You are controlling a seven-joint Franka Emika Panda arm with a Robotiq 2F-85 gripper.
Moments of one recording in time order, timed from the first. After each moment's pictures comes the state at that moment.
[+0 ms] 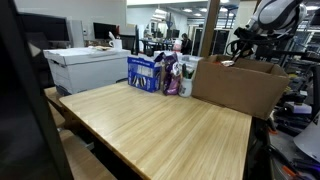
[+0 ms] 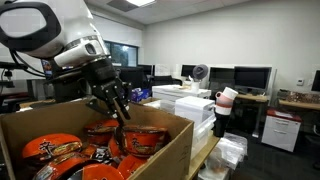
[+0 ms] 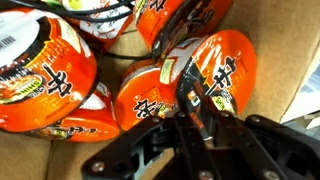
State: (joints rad) arm -0.69 -0.38 -0.01 -2.75 -0.15 2.79 1.17
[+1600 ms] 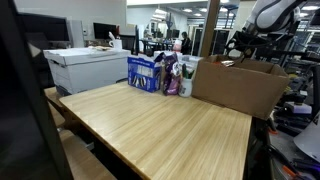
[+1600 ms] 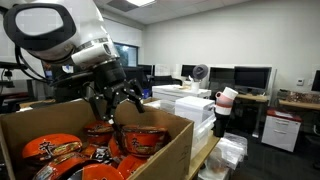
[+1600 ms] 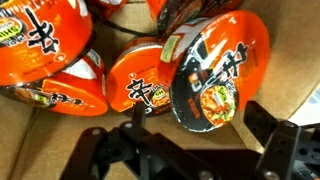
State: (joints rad) arm -0.70 -0.28 -0.04 -2.68 -0.31 2.80 1.12
